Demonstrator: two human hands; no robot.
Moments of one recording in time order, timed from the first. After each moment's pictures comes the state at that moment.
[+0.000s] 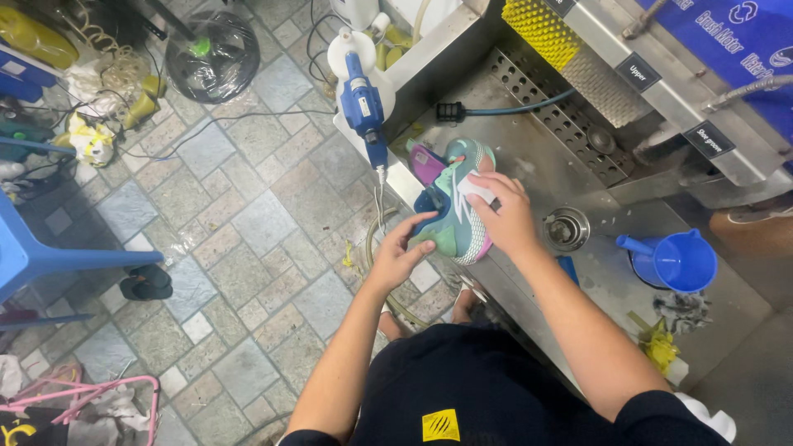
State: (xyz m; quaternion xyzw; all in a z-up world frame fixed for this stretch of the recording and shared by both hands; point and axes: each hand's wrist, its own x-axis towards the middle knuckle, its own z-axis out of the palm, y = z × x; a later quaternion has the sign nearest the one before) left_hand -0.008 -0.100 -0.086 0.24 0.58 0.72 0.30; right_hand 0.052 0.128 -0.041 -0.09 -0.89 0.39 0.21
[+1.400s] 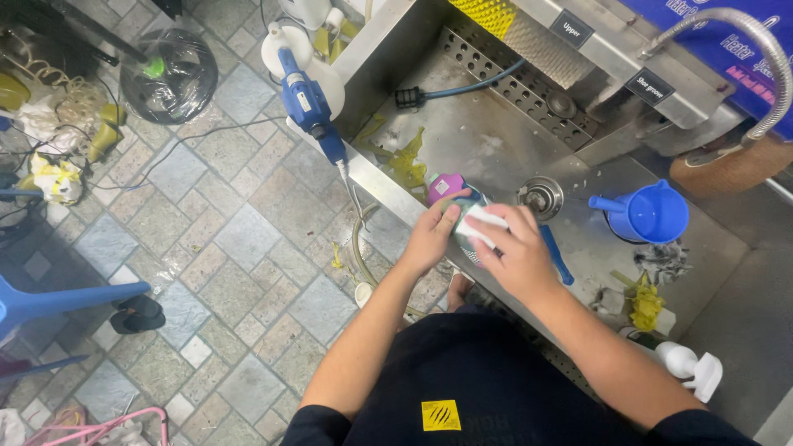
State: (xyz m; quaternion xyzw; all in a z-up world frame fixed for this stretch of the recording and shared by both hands) left_hand 0.035 -0.006 -0.087 0.23 0.56 0.70 0.38; right_hand 0.166 0.114 0.008 -0.06 -0.93 0.28 0.24
